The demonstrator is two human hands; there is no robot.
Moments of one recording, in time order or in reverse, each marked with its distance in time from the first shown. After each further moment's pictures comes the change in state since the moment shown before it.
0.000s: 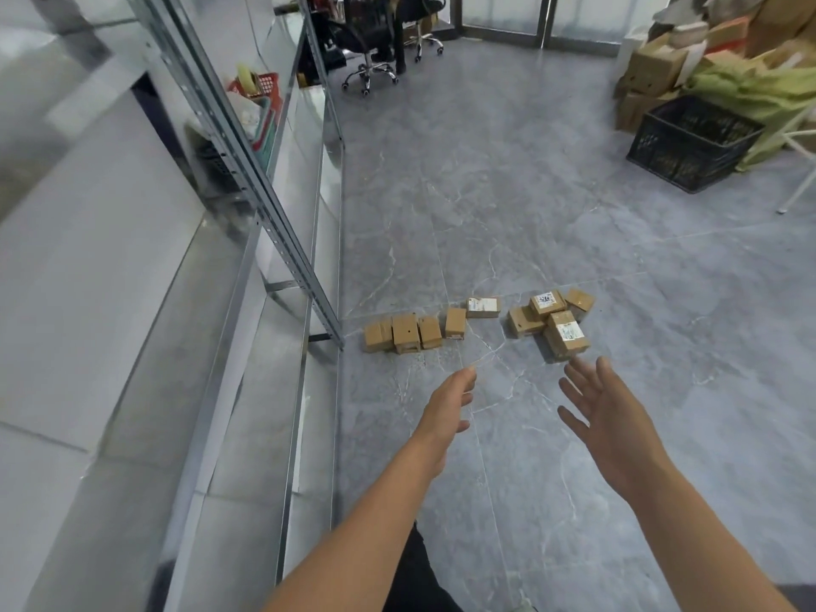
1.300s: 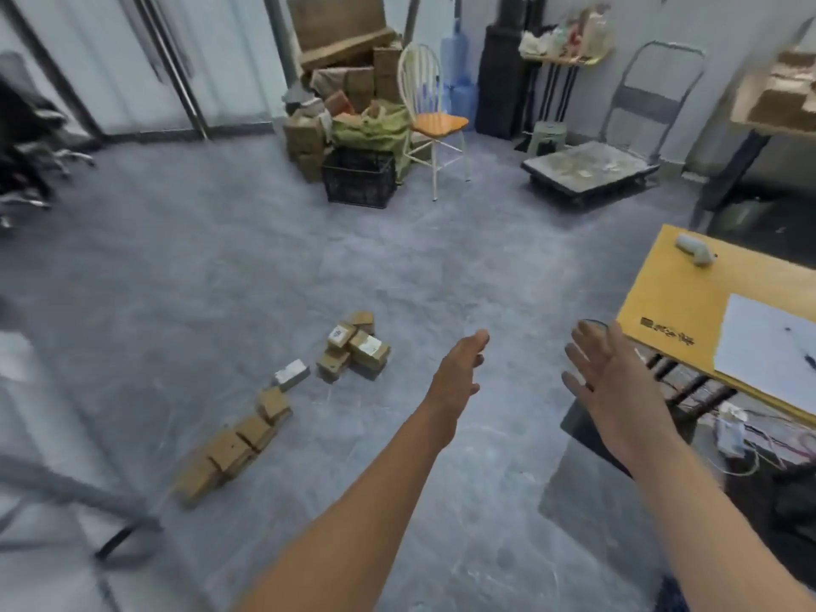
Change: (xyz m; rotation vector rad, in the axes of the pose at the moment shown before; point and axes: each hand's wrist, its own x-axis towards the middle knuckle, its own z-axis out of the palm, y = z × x) left_hand -0.065 0.046 0.184 0.275 -0.768 0.164; right_hand -0.192 -0.005 -0.107 0.245 0.746 -0.410
